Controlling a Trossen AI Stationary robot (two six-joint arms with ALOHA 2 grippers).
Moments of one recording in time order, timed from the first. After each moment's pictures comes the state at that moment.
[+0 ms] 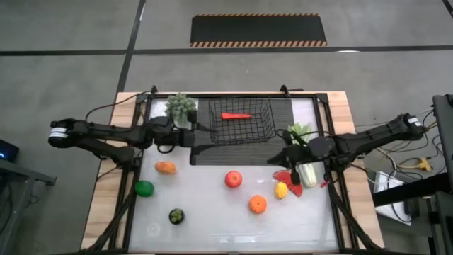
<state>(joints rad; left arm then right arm) 0.04 1.08 0.71 0.34 0.01 0.48 0.26 0.91 0.62 -0.03 0.11 0.05</state>
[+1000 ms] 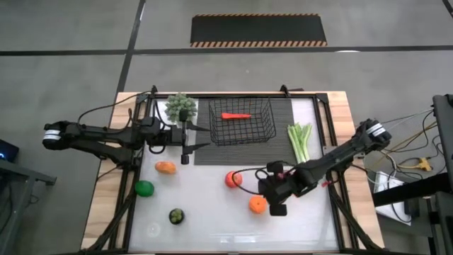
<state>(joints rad) 0.04 0.97 0.64 0.39 0.00 0.35 0.49 1.61 1.24 -0.83 0.15 0.46</state>
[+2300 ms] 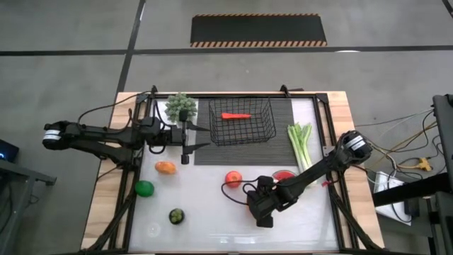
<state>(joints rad) 0.04 0.97 0.63 0.38 0.00 0.35 0.52 1.86 1.29 -0.69 0.11 0.59</state>
